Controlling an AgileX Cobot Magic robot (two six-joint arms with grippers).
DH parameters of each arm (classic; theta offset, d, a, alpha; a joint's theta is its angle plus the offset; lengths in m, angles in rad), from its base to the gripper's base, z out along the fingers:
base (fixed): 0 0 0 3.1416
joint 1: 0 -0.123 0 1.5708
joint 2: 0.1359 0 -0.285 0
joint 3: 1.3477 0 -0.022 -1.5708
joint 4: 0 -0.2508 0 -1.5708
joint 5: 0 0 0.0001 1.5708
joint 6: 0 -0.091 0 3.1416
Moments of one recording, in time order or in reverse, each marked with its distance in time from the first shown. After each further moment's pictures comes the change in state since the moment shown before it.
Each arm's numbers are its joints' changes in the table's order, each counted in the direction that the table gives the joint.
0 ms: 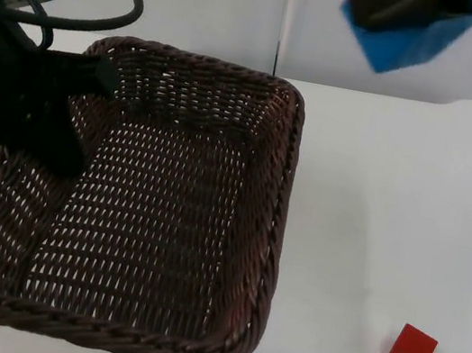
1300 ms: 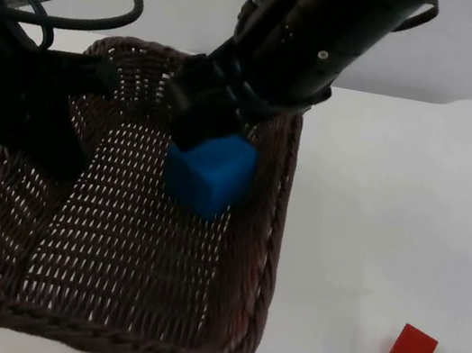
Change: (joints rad) right arm -0.116 0.442 -0.270 0.020 -0.052 0.002; left arm 0.000 0.000 0.001 -0.003 0.003 0.000
